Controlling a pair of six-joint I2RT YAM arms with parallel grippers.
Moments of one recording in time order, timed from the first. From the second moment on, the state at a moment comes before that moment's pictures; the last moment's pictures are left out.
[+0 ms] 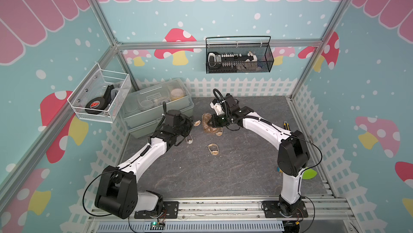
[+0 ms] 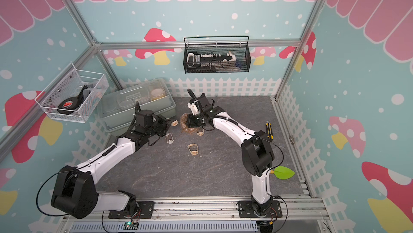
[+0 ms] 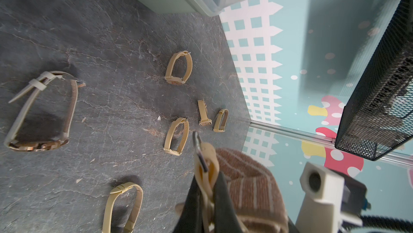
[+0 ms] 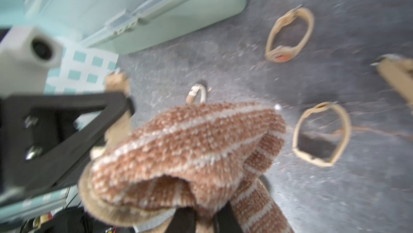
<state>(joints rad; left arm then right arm) -0.30 1.38 0.91 -0.08 0.18 -1.33 0.66 1.91 1.65 -0.57 -0.38 0.42</state>
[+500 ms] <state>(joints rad) -0.30 1.42 0.92 -0.04 0.19 -1.33 0.71 2.00 1.79 -0.55 -0.39 0.43</state>
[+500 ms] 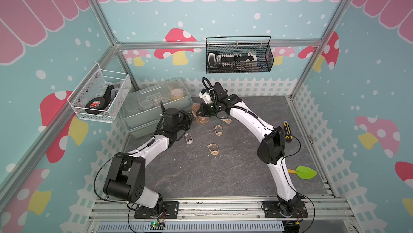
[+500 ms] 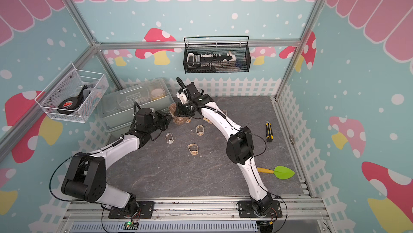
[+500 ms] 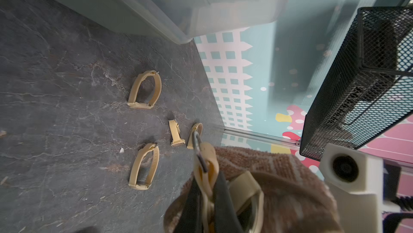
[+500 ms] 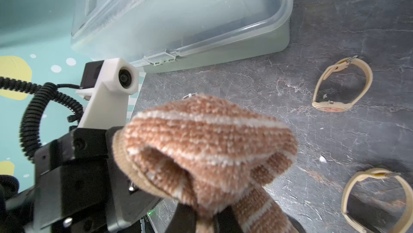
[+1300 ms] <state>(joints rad) -0.28 1.45 0.89 0.19 0.24 -1.43 0.63 2.23 2.17 -0.67 -0.41 0.44</state>
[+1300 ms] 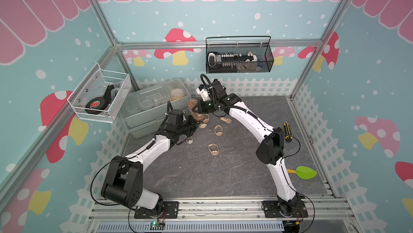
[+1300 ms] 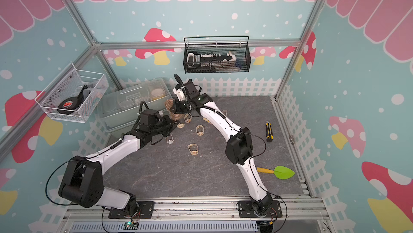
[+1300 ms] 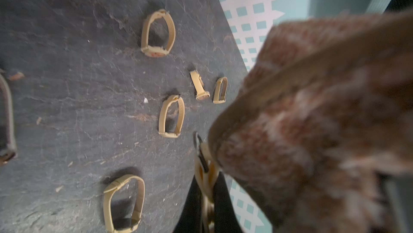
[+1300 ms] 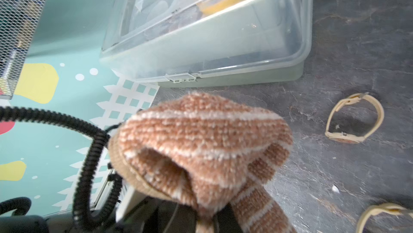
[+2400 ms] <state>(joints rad) -0.29 1.51 0.89 0.32 0.31 -1.44 0.67 1.91 1.70 -0.52 -0.42 0.47</state>
